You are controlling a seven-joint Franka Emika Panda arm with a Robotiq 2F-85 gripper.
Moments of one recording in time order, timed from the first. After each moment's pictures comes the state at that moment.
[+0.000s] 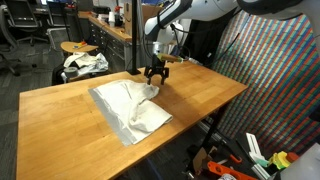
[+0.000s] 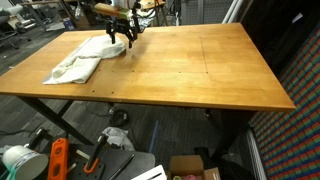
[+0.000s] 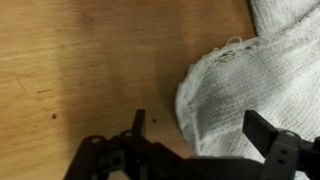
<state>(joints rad) -0.14 0.69 0.04 -1.51 0.17 1.95 -0.10</state>
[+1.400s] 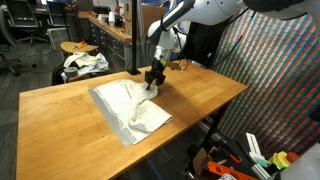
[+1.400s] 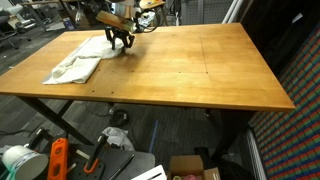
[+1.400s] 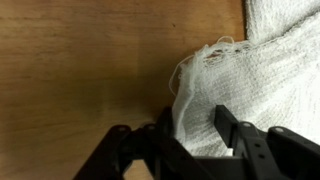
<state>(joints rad) -0.19 0.68 0.10 -1.61 0.33 2.07 -0.34</state>
